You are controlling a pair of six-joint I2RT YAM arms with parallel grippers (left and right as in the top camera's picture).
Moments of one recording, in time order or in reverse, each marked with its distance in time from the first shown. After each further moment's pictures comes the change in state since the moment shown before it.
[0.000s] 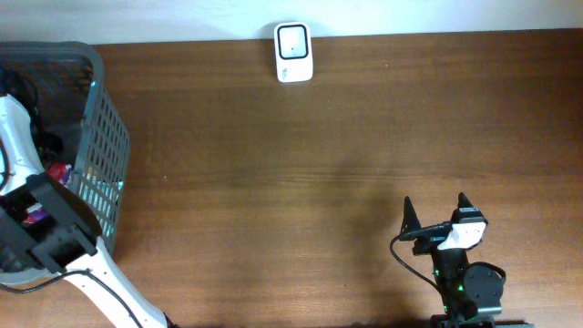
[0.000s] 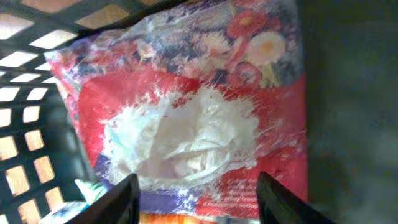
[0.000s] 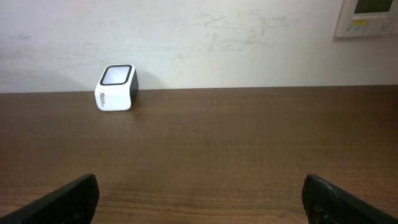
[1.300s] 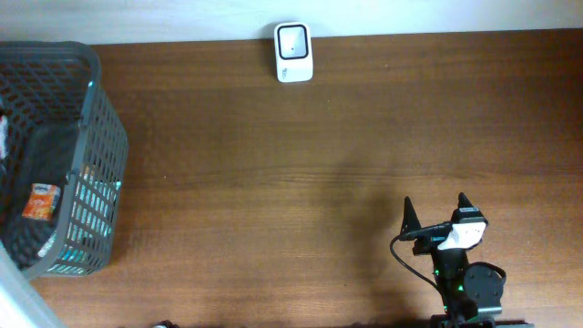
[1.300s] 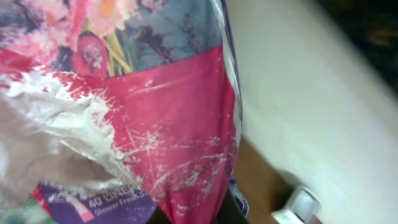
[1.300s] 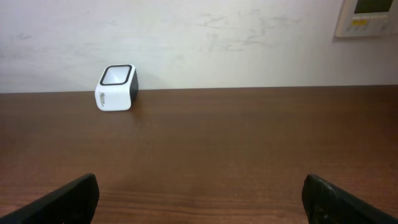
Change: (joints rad) left arm 0.026 -0.882 -0.119 0.250 0.536 0.193; right arm 0.000 0.000 0.000 0.000 0.000 0.000
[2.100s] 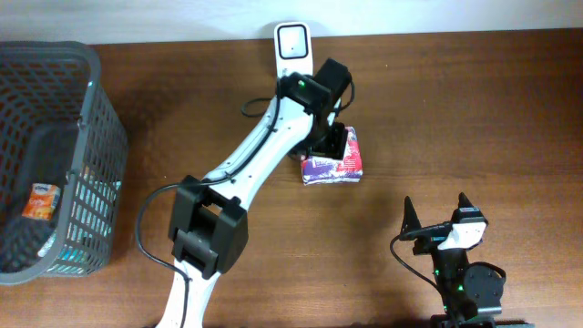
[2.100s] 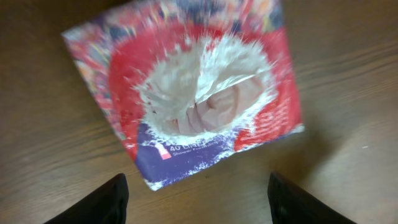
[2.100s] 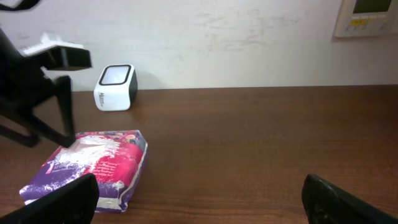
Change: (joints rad) left arm -1.176 0.789 0.051 -0.055 0.020 0.142; right arm 0.000 0.000 0.000 0.000 0.003 0.000
